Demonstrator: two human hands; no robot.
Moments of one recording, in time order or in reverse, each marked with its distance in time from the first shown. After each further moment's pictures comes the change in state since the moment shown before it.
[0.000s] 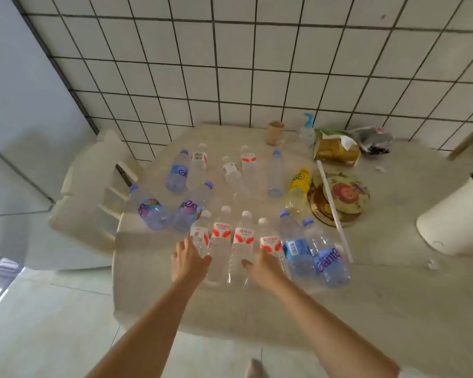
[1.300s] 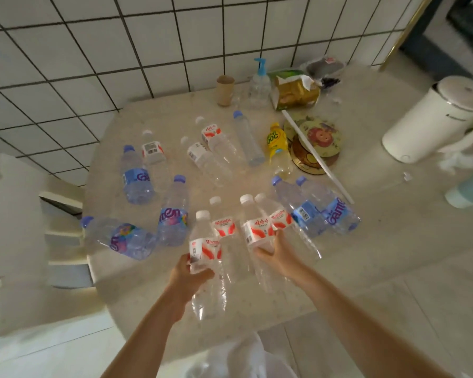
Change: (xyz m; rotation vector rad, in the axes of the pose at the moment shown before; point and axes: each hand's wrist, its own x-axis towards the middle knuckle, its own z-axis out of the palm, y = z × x) left_hand 0.083 -0.061 -0.038 -0.582 -0.637 -0.131; right_hand 0.010 -0.034 0.034 0.447 0.169 0.295
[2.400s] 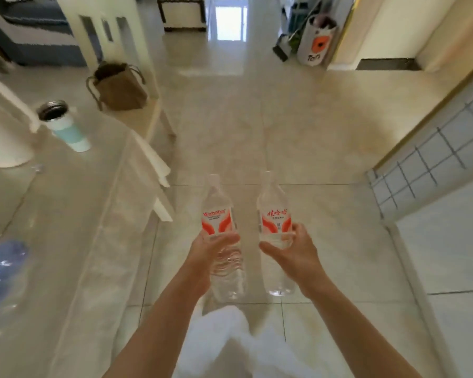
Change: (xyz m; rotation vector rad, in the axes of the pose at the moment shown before) left_hand -0.339 -0.184 0.423 0.653 -1.210 0.009; right_hand -0.496 0.368 -0.079 0.926 1.191 0.560
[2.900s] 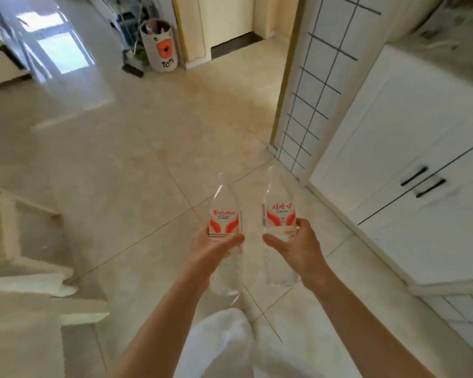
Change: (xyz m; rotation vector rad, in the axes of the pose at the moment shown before) left_hand 0.153 0.029 0.212 0.563 -0.285 -0.013; right_hand 0.089 0.045 -0.165 0.247 0.519 0.243
